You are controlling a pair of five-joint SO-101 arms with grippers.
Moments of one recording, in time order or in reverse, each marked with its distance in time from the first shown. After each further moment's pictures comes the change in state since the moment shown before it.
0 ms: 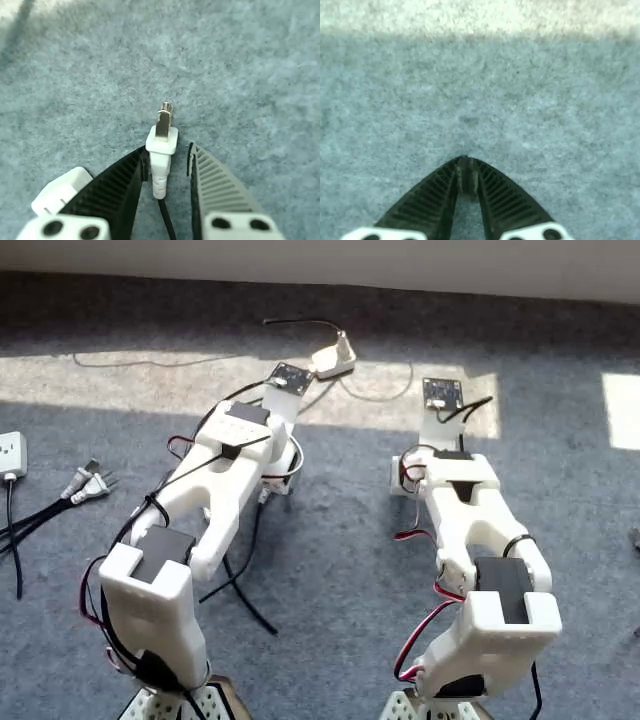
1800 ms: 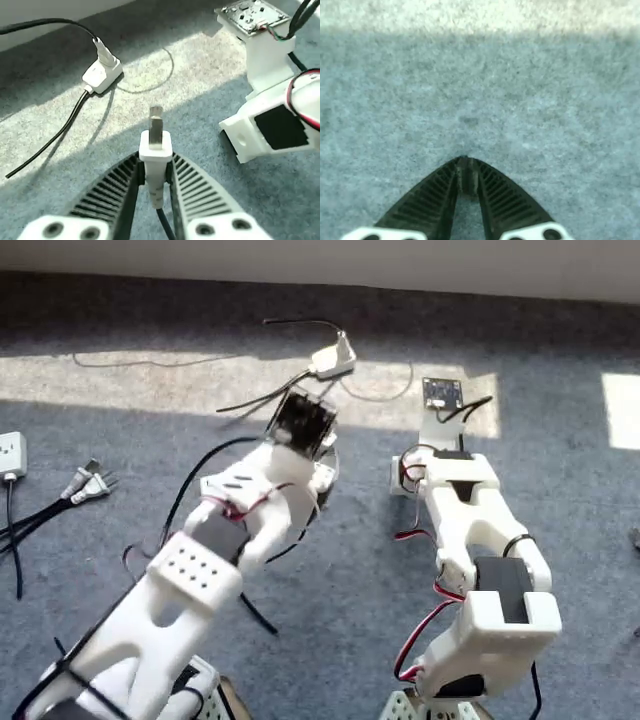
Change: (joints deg) left arm 13.7 -56.4 44.4 -36.8 1.3; right arm 0.0 0.0 -0.2 0.0 0.0
